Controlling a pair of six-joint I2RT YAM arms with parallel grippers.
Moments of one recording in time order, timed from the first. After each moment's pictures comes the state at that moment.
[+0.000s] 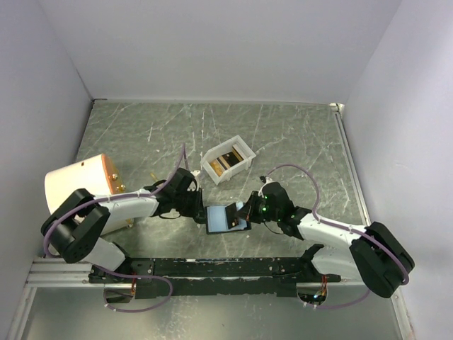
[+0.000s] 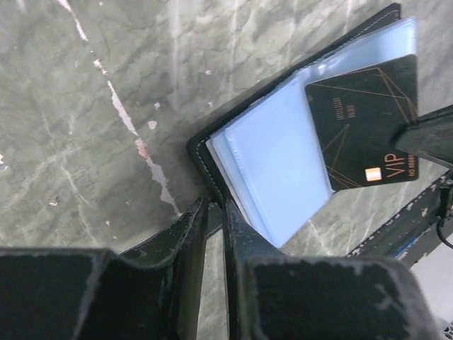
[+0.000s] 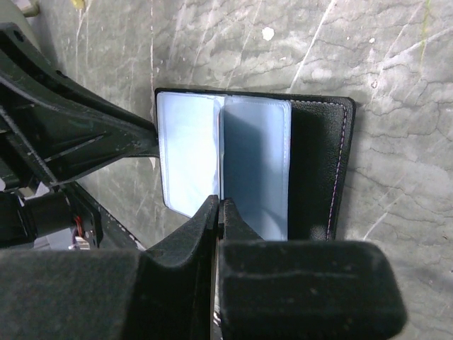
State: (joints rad) left arm -0.73 1.47 0.62 -0.06 0.25 -0.57; right arm 0.69 1.15 0.32 0.17 -0.20 0.88
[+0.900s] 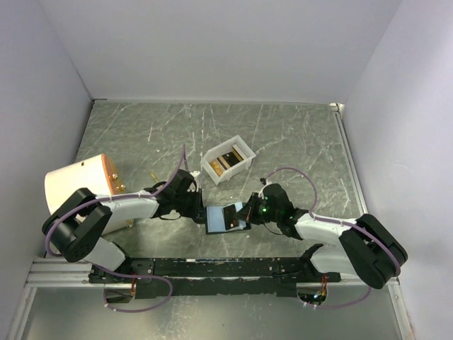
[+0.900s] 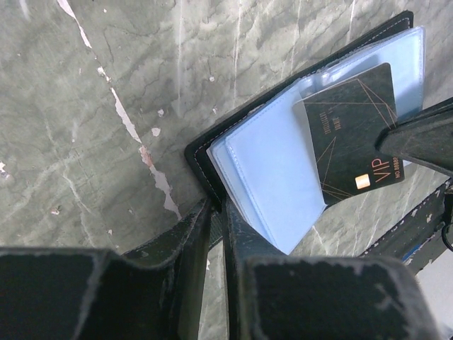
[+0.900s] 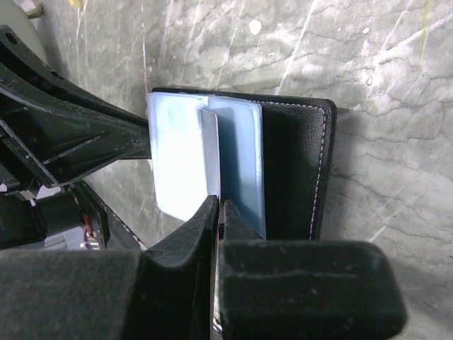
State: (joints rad) left arm -0.73 1.49 0.59 -0.01 0.22 -0.57; right arm 0.66 1.24 0.27 0.31 -0.26 0.92
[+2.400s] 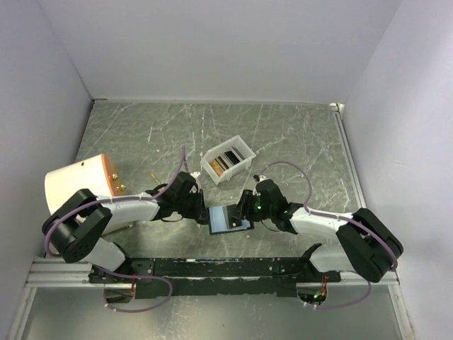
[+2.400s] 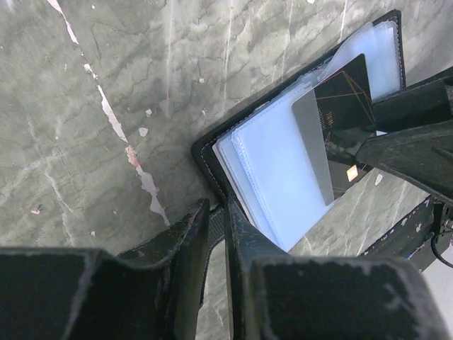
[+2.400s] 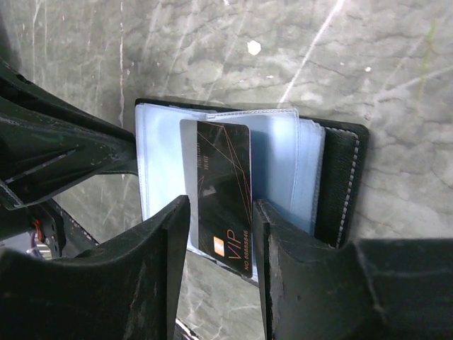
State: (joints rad) left arm -0.77 1.48 0.58 0.03 0.19 -0.63; right arm 0.69 1.28 0.36 0.20 -0.18 0.79
